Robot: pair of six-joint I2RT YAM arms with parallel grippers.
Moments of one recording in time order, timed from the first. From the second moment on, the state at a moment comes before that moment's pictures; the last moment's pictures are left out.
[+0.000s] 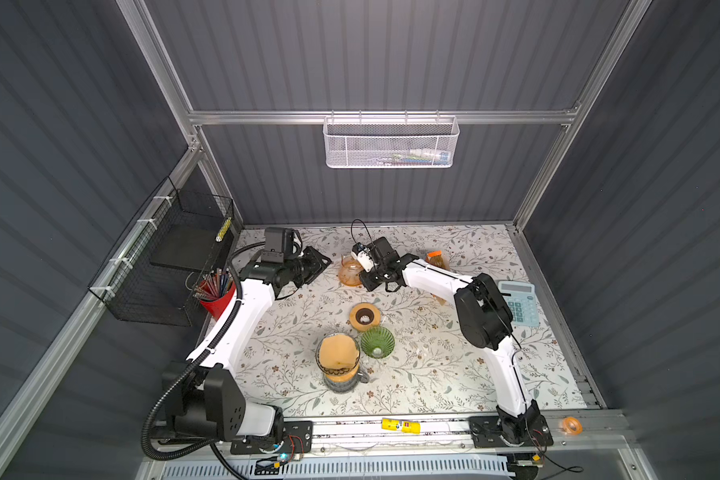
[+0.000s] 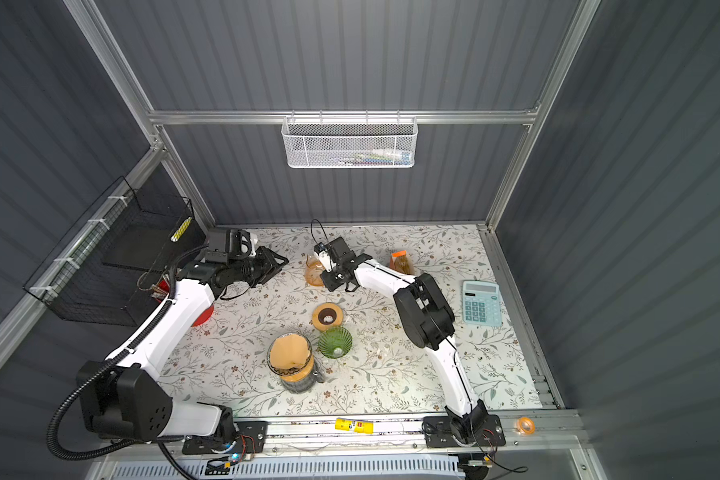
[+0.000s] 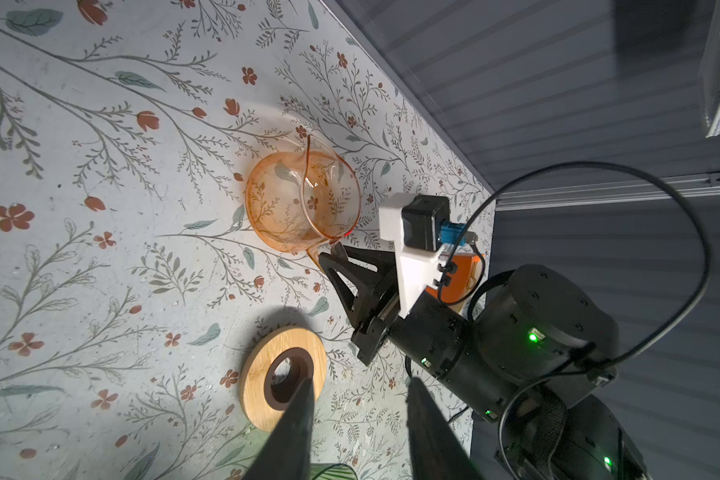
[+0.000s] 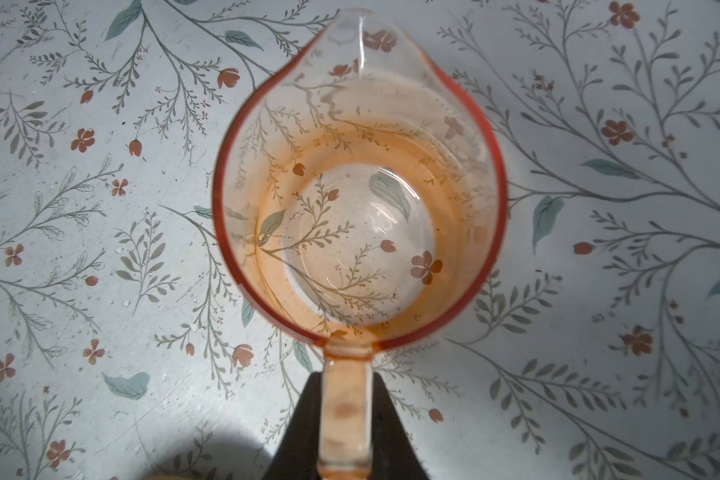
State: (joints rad) left arm -0.20 1.41 1.25 -0.57 0.41 -0.79; right arm 0.68 2.26 1.78 -0.40 -0.12 -0.05
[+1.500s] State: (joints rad) left arm -0.20 1.35 1.31 -0.71 0.31 -0.65; right arm 0.76 1.62 1.41 -0.51 0.00 0.01
